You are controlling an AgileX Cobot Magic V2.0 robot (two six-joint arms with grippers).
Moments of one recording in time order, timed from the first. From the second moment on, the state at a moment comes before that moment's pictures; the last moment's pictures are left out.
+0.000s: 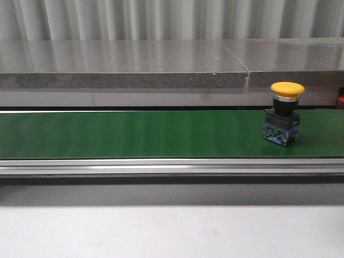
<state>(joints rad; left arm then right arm) 0.06 0.47 -0.53 -0.34 0.62 0.30 0.07 1.44 -1.21 0.18 1.21 -0.37</state>
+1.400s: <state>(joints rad) 0.06 0.47 -0.53 -0.34 0.62 0.30 0.09 1.53 -1.20 0.08 0.97 -0.24</state>
